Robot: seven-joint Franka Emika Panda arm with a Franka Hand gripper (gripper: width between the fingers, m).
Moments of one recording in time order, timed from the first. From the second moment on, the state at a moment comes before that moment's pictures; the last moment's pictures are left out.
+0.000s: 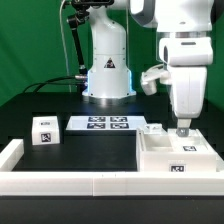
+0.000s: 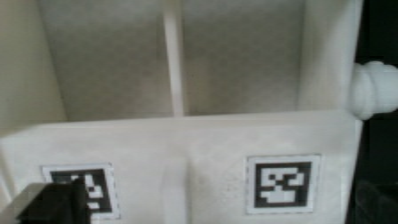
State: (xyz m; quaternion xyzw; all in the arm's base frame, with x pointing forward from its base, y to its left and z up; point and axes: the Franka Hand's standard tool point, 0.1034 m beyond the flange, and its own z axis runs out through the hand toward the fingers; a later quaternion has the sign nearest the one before) arm 0.561 0.097 0.080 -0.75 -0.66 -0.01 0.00
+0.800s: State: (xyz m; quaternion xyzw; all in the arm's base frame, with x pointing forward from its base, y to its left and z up) arm 0.522 0.091 0.091 -0.74 -0.67 -0.01 0.00
